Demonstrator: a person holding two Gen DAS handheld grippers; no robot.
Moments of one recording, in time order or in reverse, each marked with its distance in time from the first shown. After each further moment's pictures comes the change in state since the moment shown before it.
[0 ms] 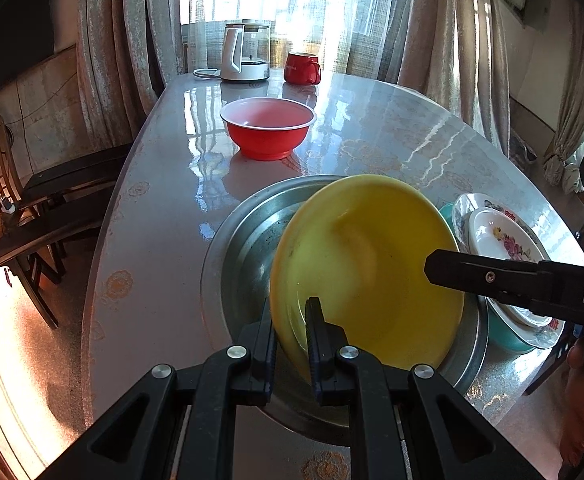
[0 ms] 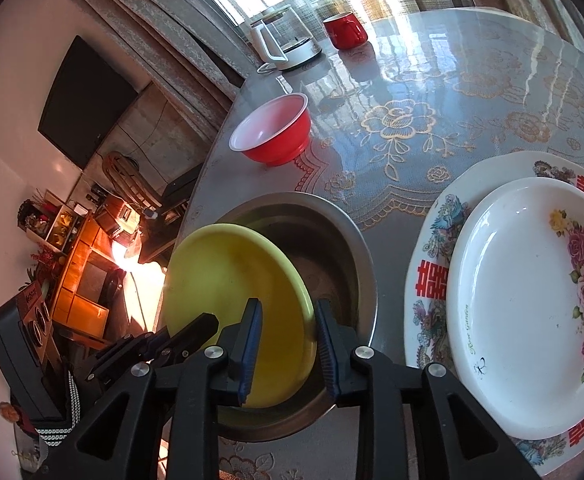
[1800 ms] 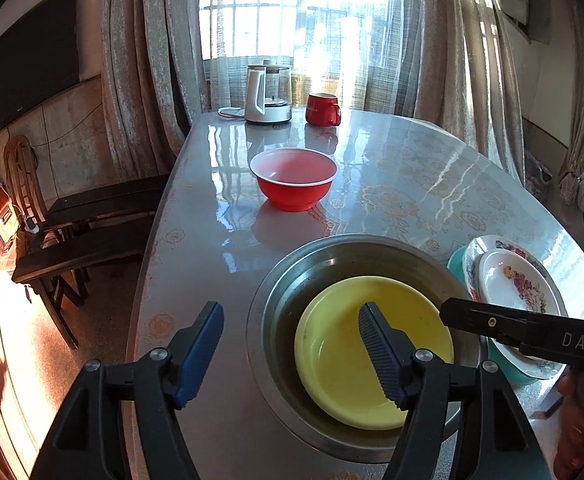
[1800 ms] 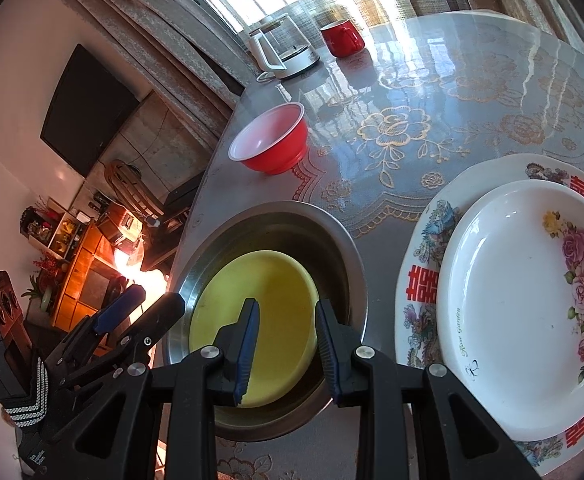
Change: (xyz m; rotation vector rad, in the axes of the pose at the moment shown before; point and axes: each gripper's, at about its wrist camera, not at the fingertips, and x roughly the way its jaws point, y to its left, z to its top) left arm -0.027 0.006 0.015 -0.014 -0.125 0.091; right arm -0.009 -0.004 -0.001 0.011 -0.032 0.006
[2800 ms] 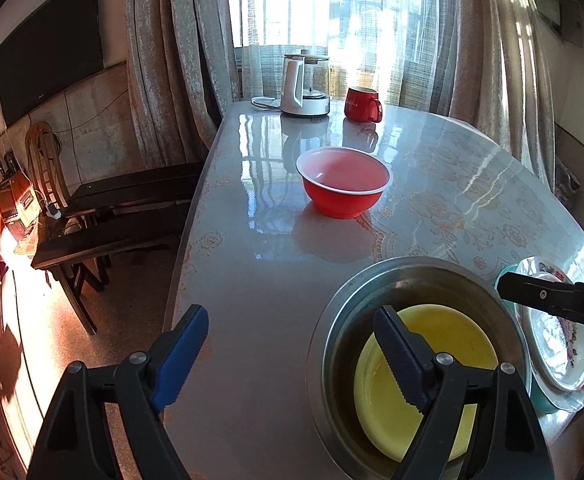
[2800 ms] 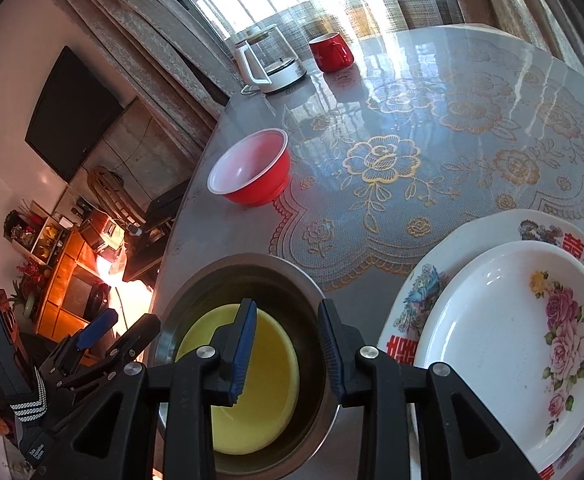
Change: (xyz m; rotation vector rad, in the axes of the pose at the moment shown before) left arm 0.021 0.026 0.020 -0.046 0.037 0.095; right arm 0.003 -0.003 0.039 -0.011 -0.021 -0.079
